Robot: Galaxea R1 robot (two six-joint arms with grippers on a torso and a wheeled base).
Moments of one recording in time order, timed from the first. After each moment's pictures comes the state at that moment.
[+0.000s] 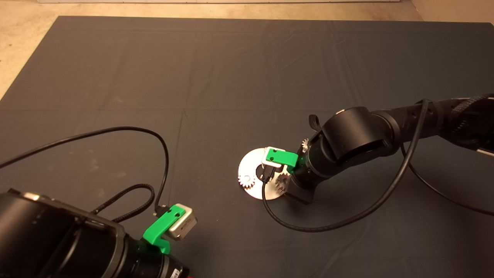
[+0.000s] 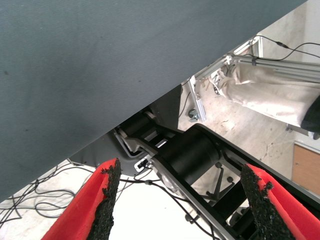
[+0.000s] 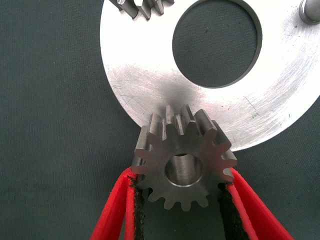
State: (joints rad) left arm -0.18 2.13 -0.32 0.42 1.11 -1.35; right arm 0.23 2.67 -0.86 -0.47 -1.53 0.69
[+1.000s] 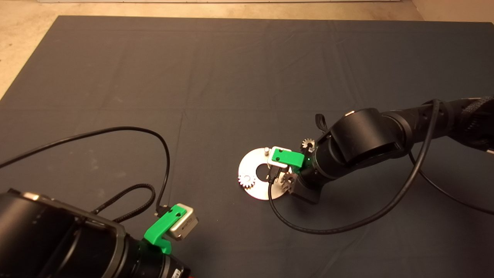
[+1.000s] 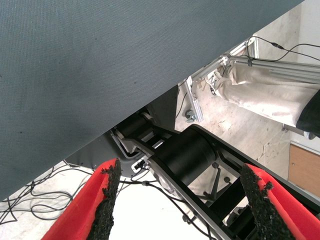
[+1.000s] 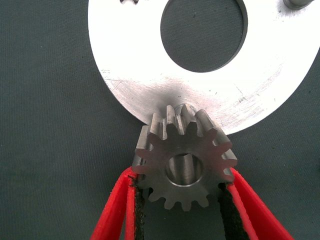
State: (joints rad) left arm -0.18 2.13 -0.32 0.42 1.09 -1.35; right arm 0.24 2.65 -0.82 -0.47 -1.53 0.69
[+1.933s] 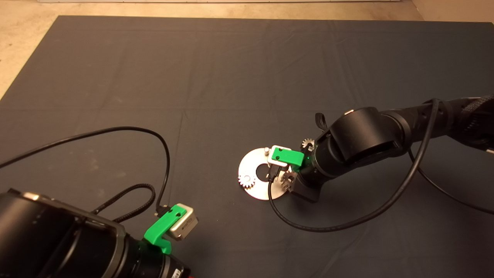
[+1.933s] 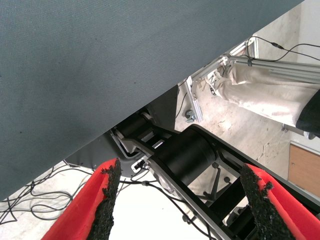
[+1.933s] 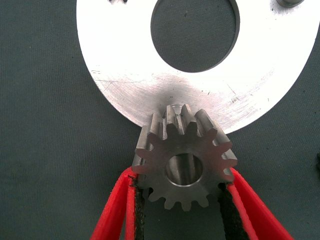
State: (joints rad) left arm -0.18 2.13 -0.32 0.42 1.09 -1.35; right arm 0.24 2.65 -0.83 -0.47 -1.53 0.68
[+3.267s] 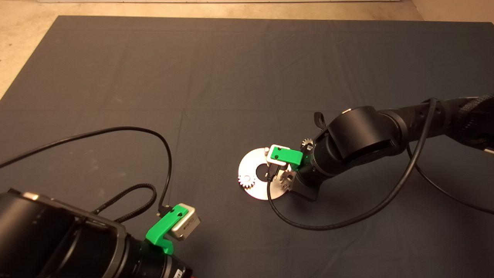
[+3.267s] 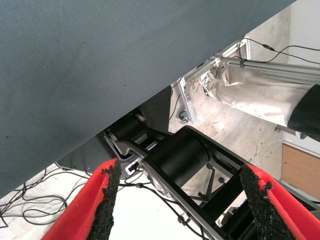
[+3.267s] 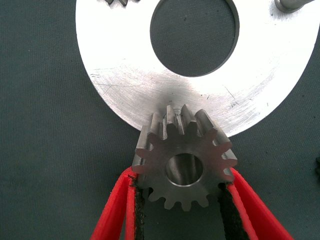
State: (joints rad) left arm -0.18 2.13 -0.32 0.42 1.06 -1.35; right arm 0.24 2.65 -0.84 -0.47 -1.53 0.68
